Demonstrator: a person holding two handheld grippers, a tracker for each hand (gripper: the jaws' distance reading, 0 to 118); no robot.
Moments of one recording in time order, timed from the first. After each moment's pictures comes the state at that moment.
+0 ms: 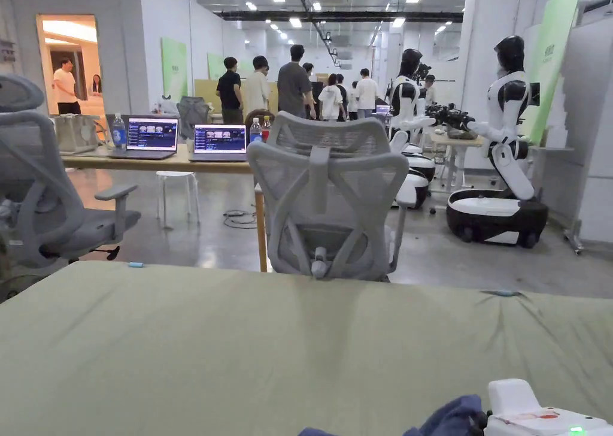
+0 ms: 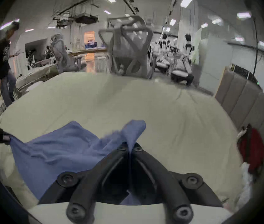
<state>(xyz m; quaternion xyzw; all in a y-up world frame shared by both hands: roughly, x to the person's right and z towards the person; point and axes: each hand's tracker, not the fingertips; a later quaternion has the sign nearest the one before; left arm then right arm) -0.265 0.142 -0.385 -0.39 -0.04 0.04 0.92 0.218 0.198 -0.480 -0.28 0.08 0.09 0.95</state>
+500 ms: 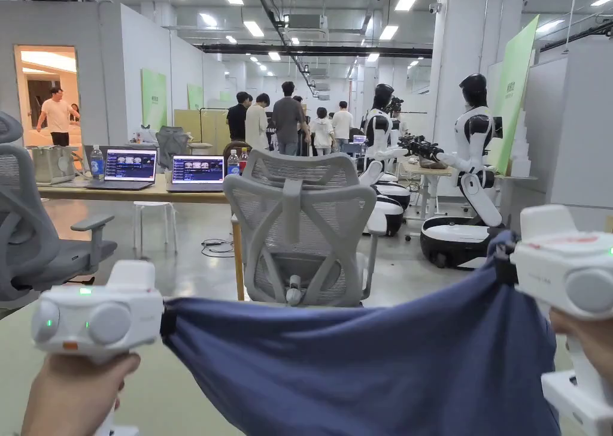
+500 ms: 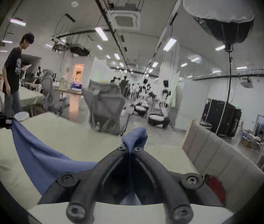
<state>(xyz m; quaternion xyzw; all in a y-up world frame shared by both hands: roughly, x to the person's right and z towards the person) -0.215 0.372 -0.483 -0.18 0.01 -0.01 0.98 0.266 0.441 -0.459 -0.08 0.00 0.10 0.99</state>
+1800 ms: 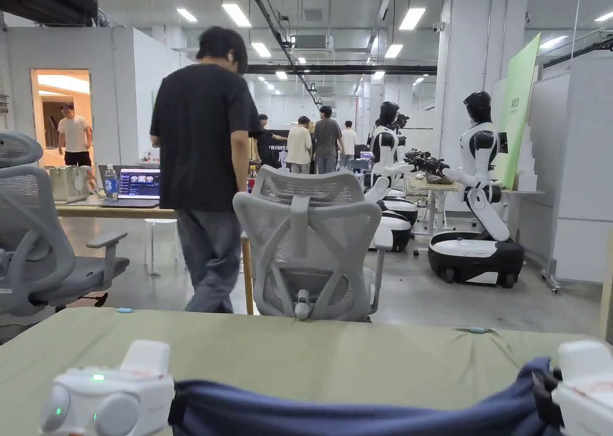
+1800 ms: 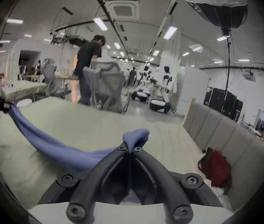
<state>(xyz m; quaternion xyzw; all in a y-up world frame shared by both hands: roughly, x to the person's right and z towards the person) -0.212 0.277 -0.400 -0.27 -0.03 -0.04 0.96 0.303 0.286 -0.375 -0.18 0.02 0.10 0.98</state>
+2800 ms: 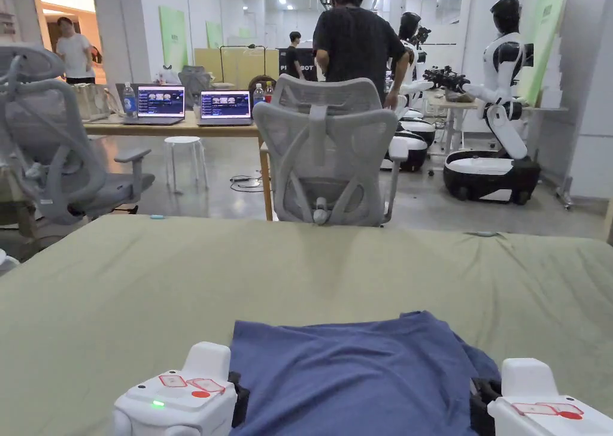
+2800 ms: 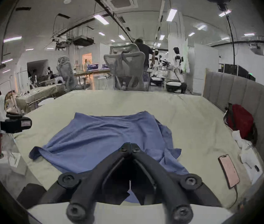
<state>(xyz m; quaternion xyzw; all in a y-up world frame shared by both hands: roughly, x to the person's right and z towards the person) -0.176 0.176 -0.268 -0.26 -0.07 -0.03 0.96 0.217 0.178 -0.252 -0.22 0.08 0.01 0.97</state>
